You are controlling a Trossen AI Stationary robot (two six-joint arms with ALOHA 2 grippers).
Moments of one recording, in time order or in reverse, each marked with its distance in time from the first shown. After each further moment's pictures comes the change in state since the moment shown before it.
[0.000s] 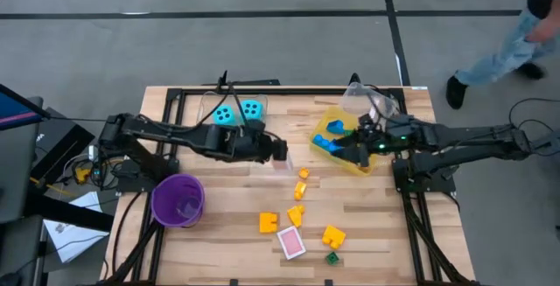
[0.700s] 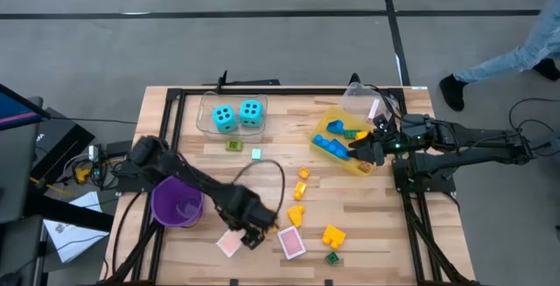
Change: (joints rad) left arm -0.319 0.336 -0.001 -0.317 0.728 0.193; right arm 0.000 -0.172 -0.002 -0.246 -0.005 0.078
